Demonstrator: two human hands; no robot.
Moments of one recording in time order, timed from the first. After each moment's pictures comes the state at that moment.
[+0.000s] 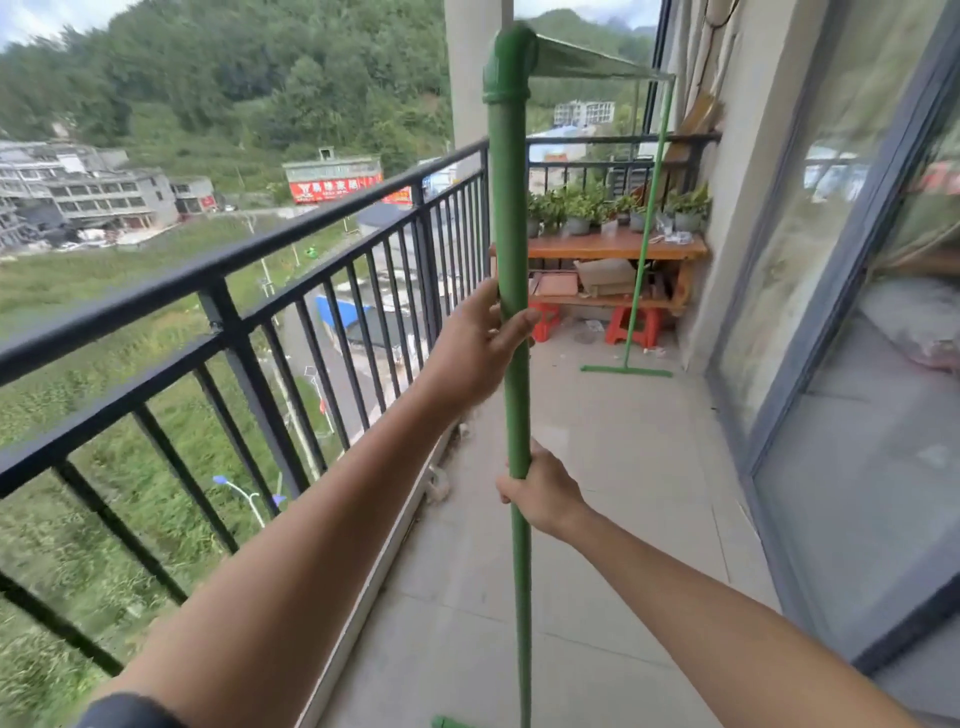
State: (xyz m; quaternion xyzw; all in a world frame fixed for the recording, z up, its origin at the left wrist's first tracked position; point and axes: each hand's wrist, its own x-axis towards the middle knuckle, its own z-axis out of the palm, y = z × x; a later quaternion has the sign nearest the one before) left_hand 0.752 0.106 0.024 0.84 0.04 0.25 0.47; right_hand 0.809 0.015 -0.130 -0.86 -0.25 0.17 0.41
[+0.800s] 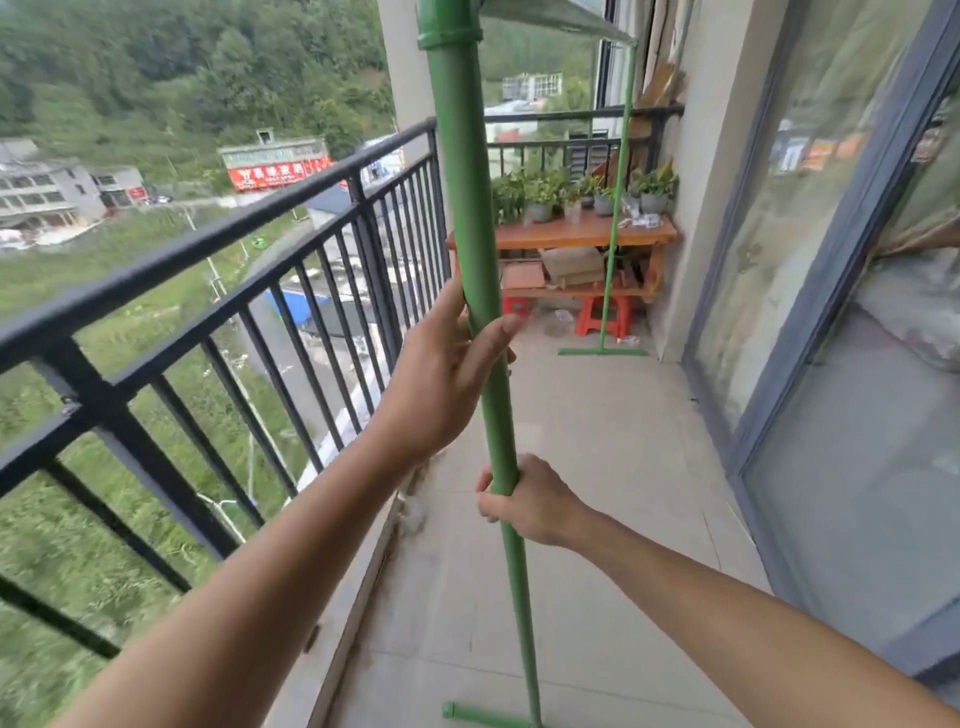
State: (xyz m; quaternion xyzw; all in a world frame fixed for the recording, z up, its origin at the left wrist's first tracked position) left_hand 0.904 0.185 0.014 0.85 -0.03 0.28 0.44; right_hand 0.982 0.088 -0.145 -0.83 -0.27 0.22 0.44
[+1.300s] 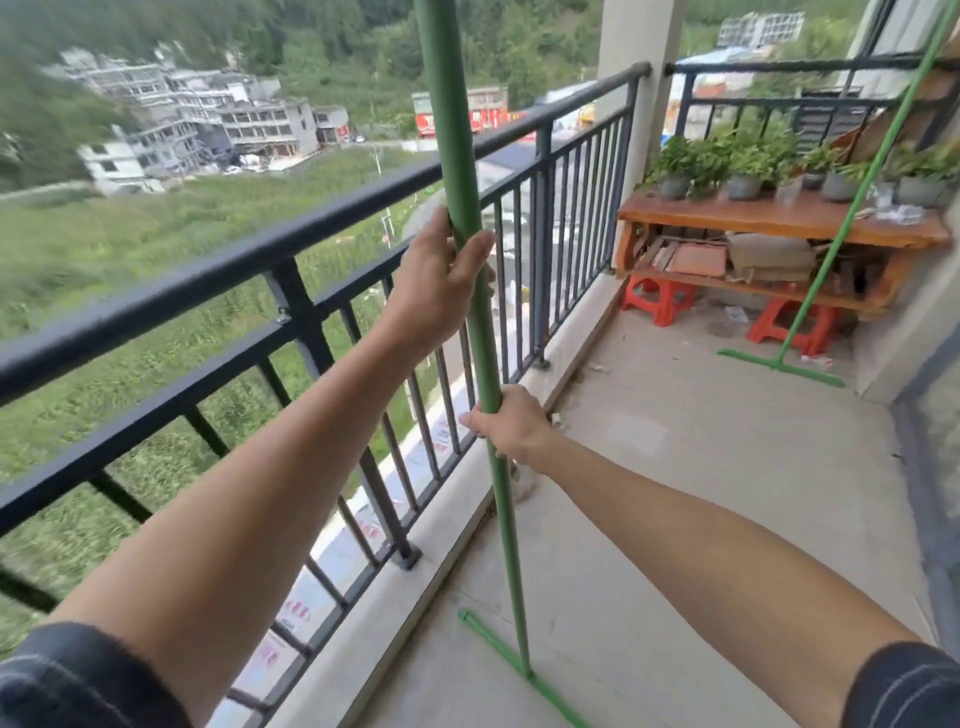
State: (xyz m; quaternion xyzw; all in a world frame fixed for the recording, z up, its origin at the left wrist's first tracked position) left_hand 0.880 0.347 0.029 0.82 0.20 0.35 0.40; right_hand 0.967 0.295 -0.132 -0.77 -0.35 0.29 0.45
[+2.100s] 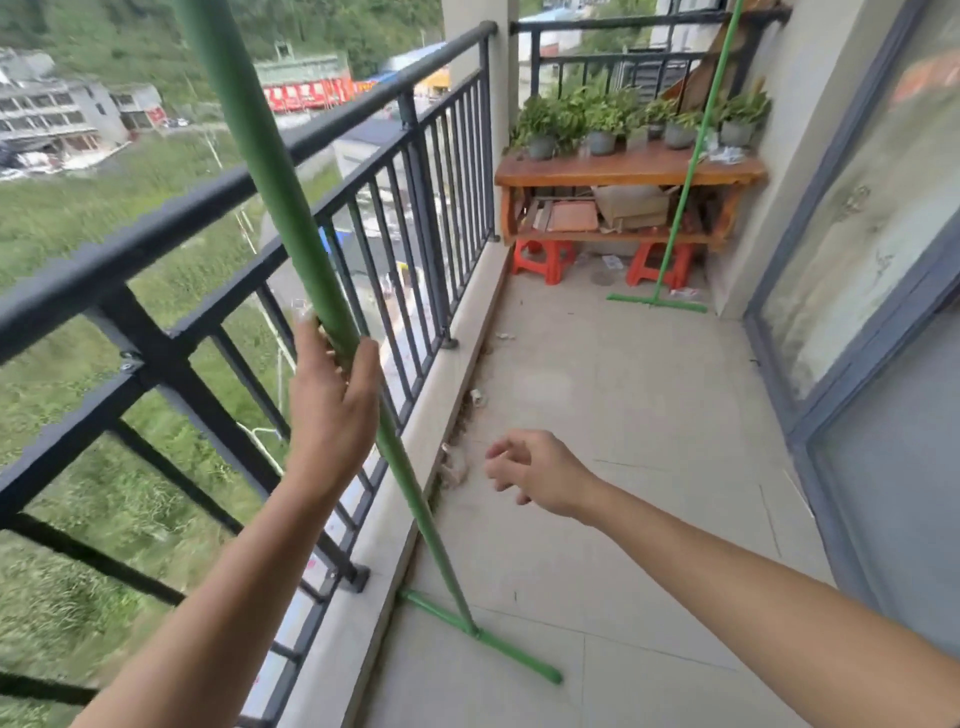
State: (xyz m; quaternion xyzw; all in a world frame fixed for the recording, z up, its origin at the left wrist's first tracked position) left_hand 0.870 0.372 -0.059 0.79 0.26 0.36 0.43; right_hand 0.988 0.219 -0.179 -0.76 -0.27 0.34 0.49
